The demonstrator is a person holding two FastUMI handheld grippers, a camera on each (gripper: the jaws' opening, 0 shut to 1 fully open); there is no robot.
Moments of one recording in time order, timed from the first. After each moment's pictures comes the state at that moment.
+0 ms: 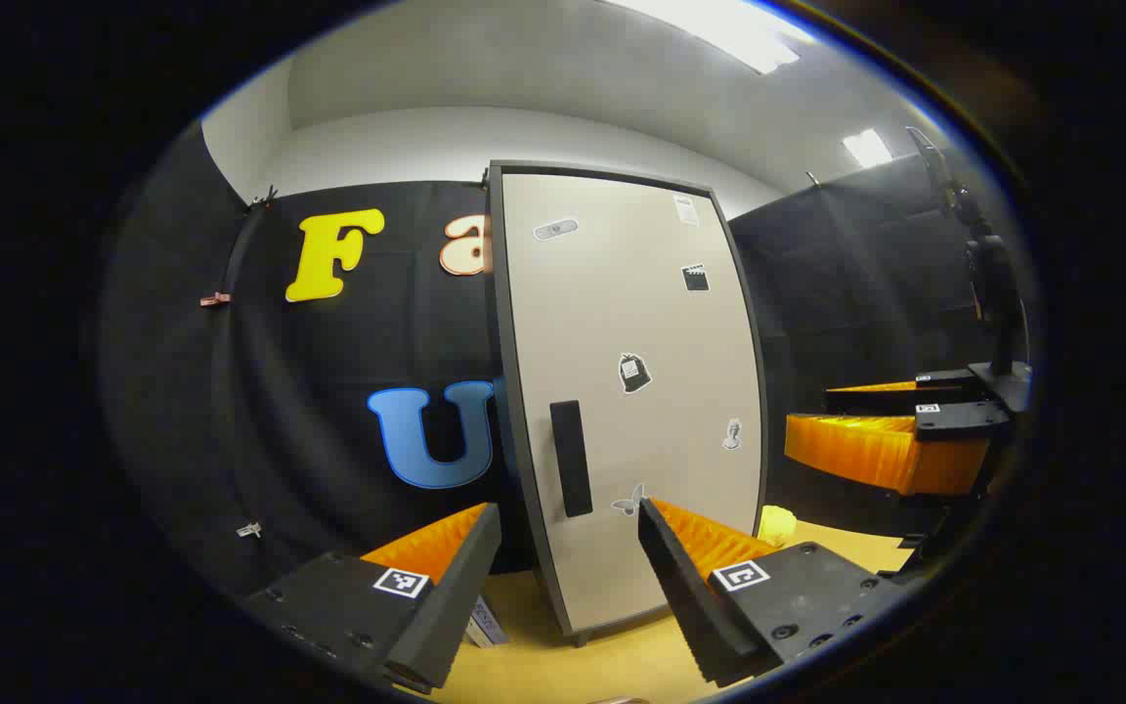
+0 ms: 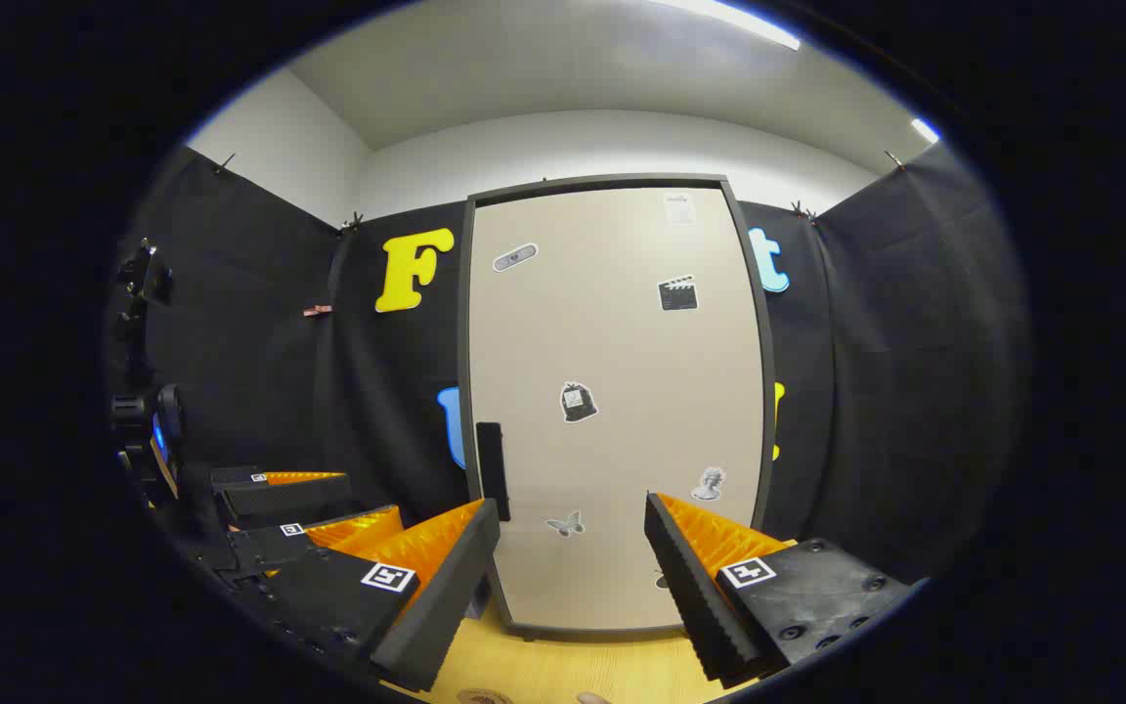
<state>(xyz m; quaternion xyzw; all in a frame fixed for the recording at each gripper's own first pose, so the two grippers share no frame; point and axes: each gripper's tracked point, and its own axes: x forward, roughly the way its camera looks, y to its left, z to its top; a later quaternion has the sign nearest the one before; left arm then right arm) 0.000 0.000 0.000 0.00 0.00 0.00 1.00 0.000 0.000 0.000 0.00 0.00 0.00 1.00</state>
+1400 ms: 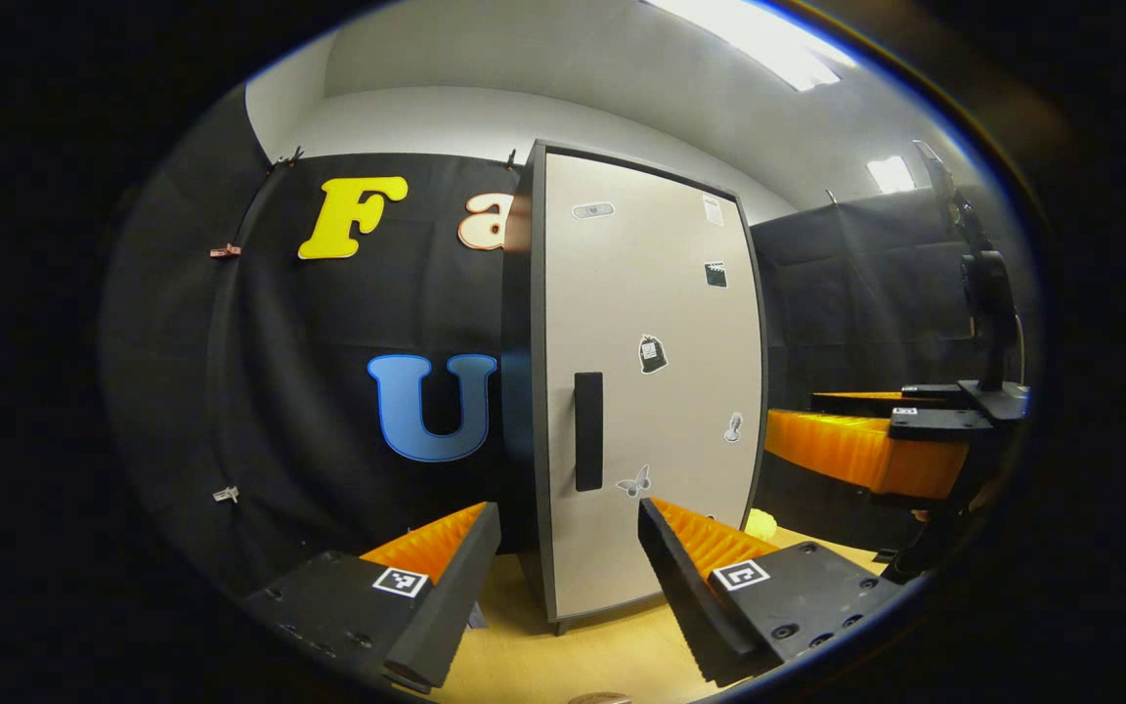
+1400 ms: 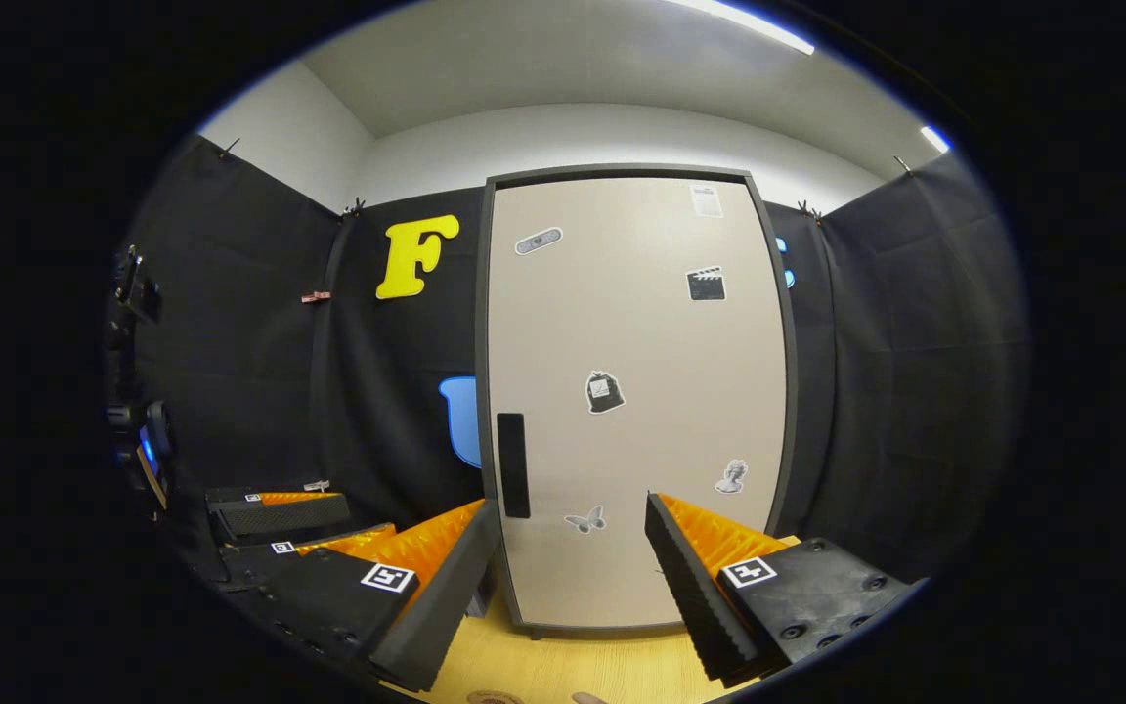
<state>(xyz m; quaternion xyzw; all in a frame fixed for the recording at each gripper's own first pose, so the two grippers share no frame) -0.021 0.021 -0.023 -0.06 0.02 0.00 1.00 0.011 0.041 -0.009 -0.01 0.01 0.01 1.00</state>
